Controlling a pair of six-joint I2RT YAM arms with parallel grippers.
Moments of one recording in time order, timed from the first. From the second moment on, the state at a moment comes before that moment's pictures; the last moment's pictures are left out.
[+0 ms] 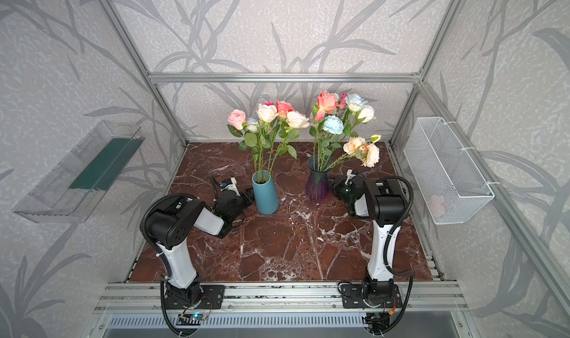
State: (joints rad) left arm -0.35 1.88 0.50 1.03 -0.02 -0.83; right arm 0.04 2.13 0.76 1.04 -0.58 1.16
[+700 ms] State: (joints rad) left arm -0.43 1.89 0.57 0.95 -0.05 -0.81; right arm -0.01 1.90 0.52 0.99 -0.55 1.15
